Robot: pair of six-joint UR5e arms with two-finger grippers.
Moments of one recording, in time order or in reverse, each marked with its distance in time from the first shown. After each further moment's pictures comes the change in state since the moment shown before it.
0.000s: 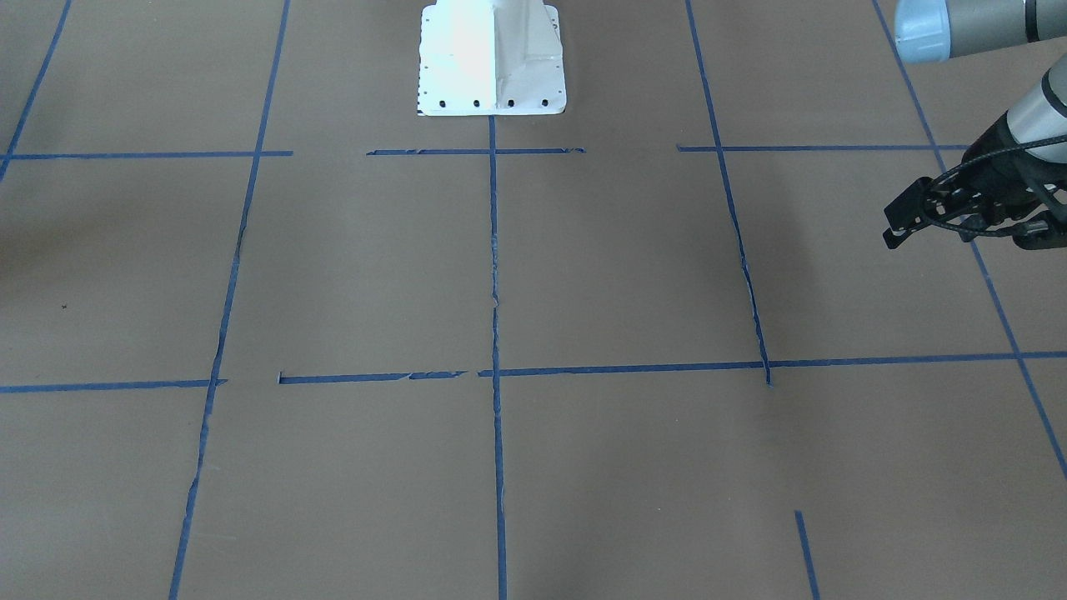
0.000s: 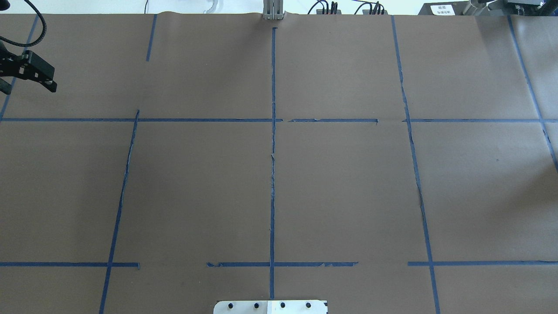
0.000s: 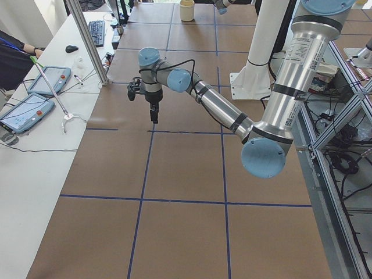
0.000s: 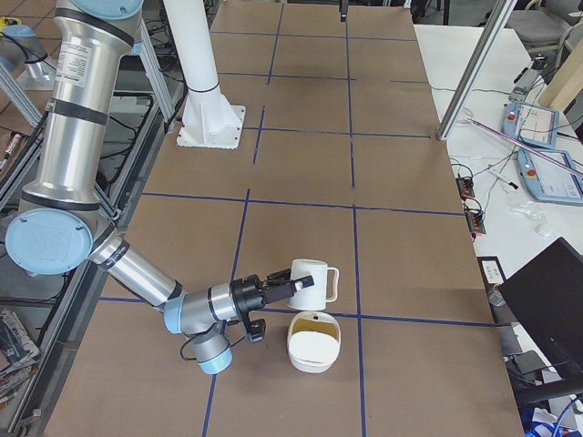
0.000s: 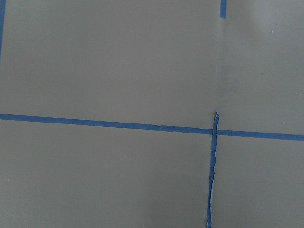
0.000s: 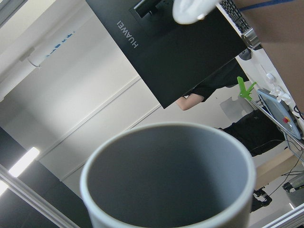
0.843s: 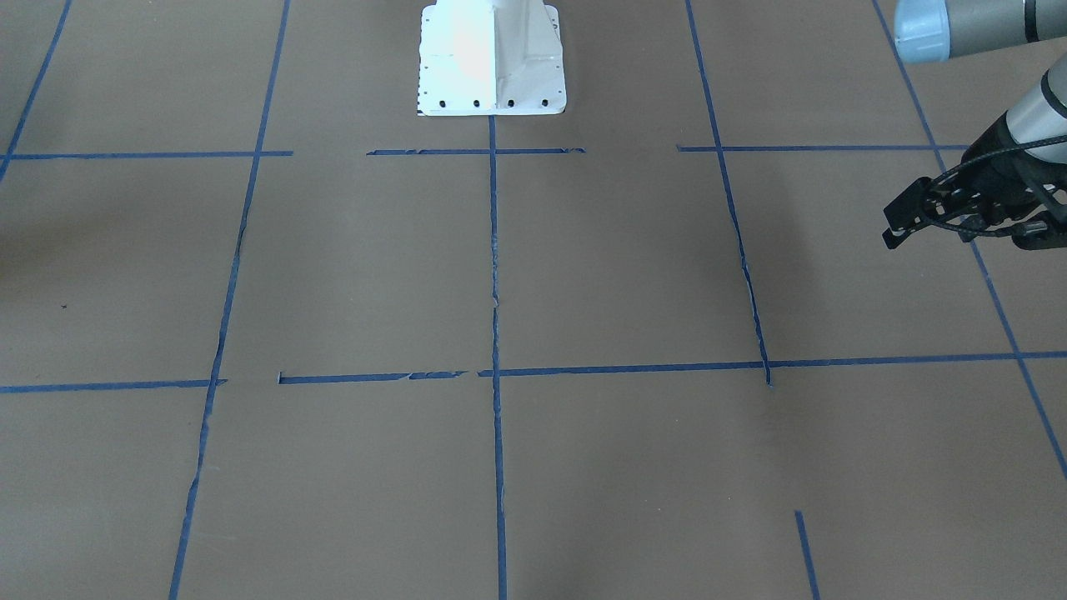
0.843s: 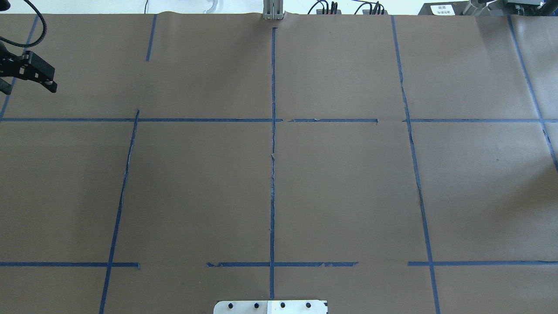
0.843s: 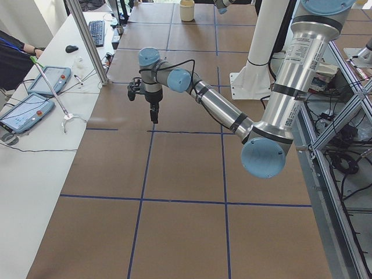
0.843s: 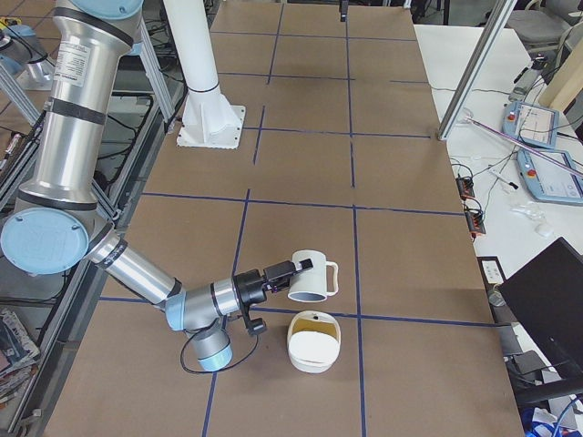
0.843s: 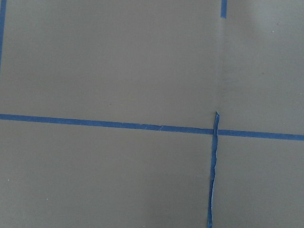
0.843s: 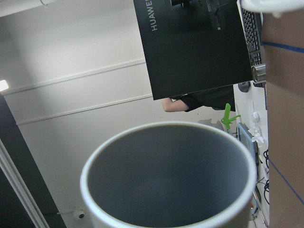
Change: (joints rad) left arm 0.001 0.000 0.000 0.000 0.001 0.001; right arm 0.002 -0.015 0.053 -0.072 0.128 -0.561
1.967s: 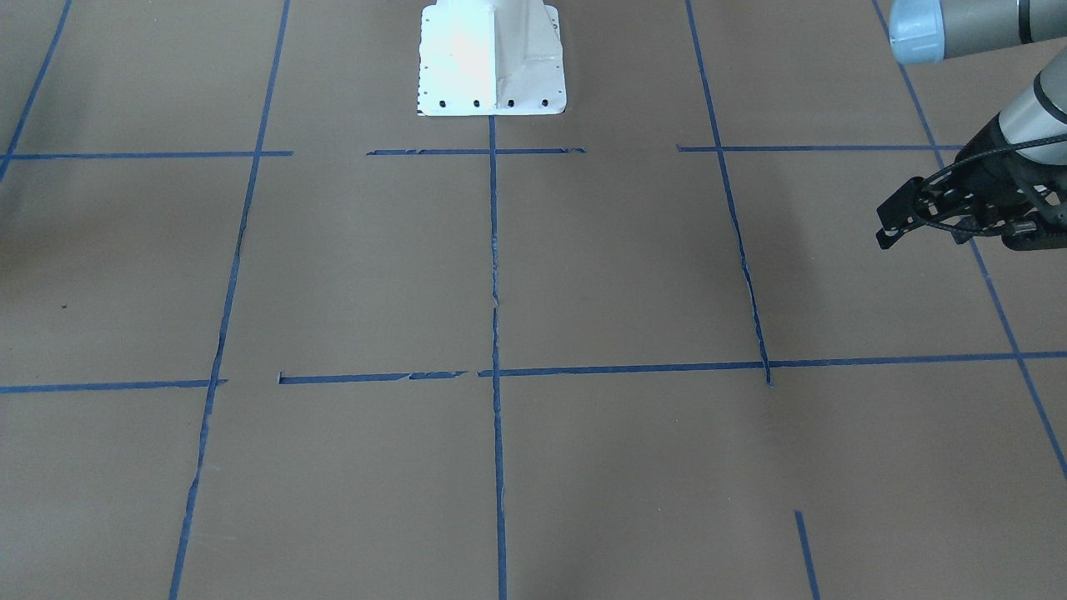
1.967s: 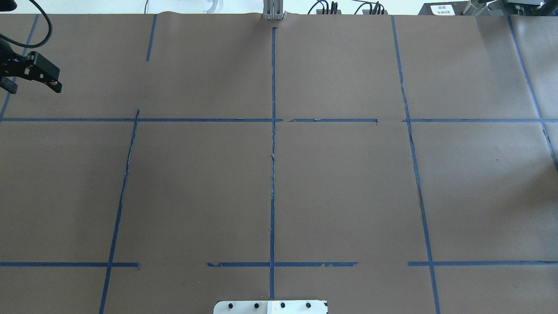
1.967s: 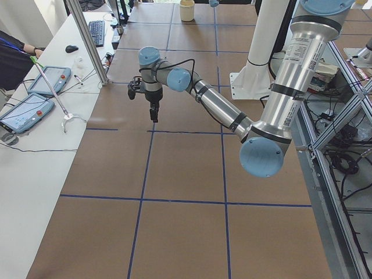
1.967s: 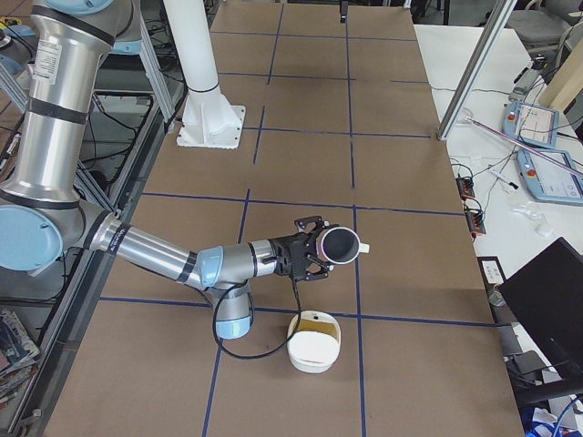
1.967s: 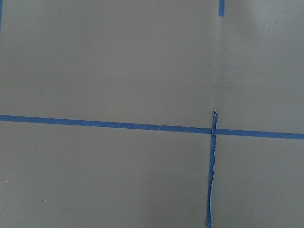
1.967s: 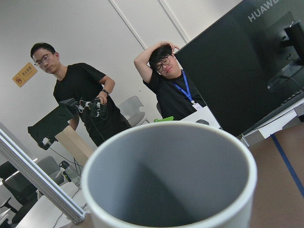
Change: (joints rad) left arm 0.014 -0.013 -0.003 -0.014 0.000 0.014; right arm 0.226 0.004 0.333 -0.592 0.437 -0.988
